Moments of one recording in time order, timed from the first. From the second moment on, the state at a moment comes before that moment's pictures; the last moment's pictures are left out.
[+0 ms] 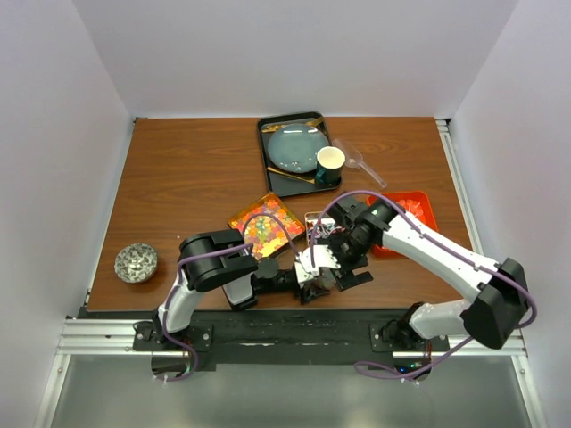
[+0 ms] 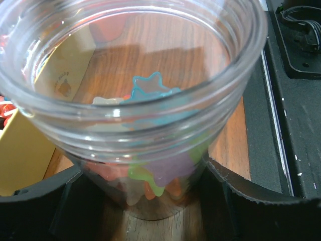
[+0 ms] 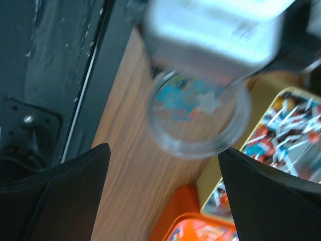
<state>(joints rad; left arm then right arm) -1.07 2.11 0.46 1.50 0.30 0.09 0.76 1.33 1.10 -1.20 -0.37 -1.22</state>
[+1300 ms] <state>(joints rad) -1.04 2.13 0.48 1.50 0.29 0.08 0.72 1.50 1.28 -1.28 -0.47 -1.19</state>
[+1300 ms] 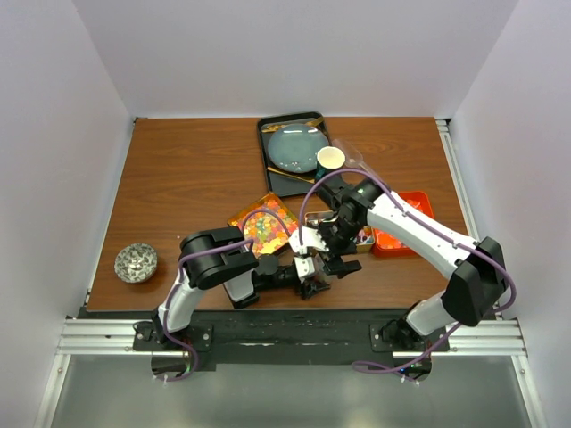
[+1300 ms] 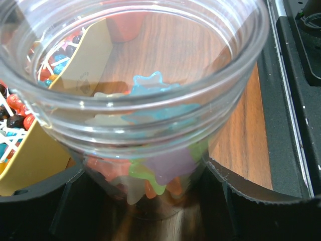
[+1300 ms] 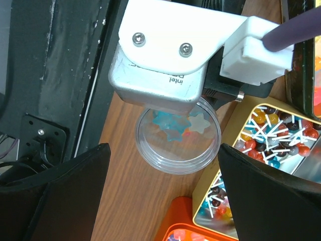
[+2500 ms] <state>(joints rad) -1.01 2.14 0.50 1.50 0.29 0.06 0.70 1.48 1.37 -1.32 -0.44 -1.05</state>
